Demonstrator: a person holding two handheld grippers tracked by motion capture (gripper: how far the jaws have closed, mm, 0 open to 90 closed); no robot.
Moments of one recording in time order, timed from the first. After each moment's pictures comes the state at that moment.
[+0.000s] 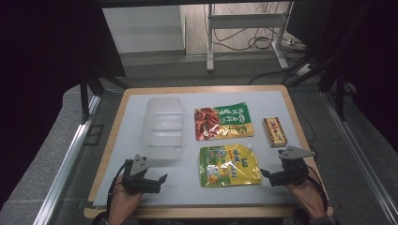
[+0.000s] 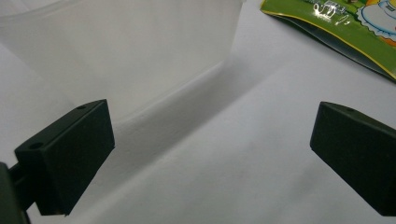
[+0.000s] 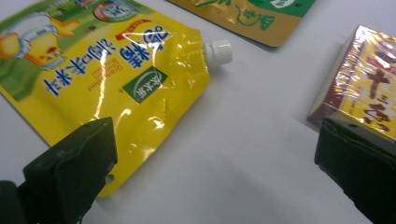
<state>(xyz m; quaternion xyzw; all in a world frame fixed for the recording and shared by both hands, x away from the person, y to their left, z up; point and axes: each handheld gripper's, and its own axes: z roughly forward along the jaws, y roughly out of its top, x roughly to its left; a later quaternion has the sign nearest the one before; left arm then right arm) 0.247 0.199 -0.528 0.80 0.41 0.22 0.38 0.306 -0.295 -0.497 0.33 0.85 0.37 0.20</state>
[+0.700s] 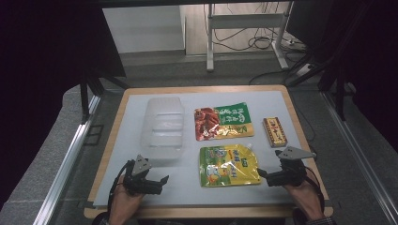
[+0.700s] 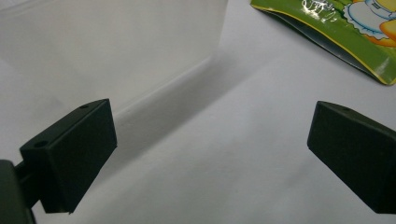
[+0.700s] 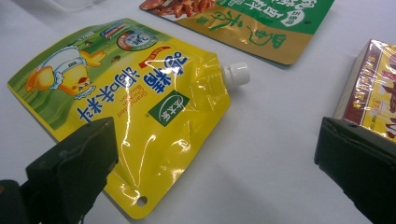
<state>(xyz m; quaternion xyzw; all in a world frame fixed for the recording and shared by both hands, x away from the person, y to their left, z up) 0.243 0.191 -0.522 0.80 0.42 0.20 0.37 0.299 -0.286 -0.491 0.34 0.83 0.40 0.19</state>
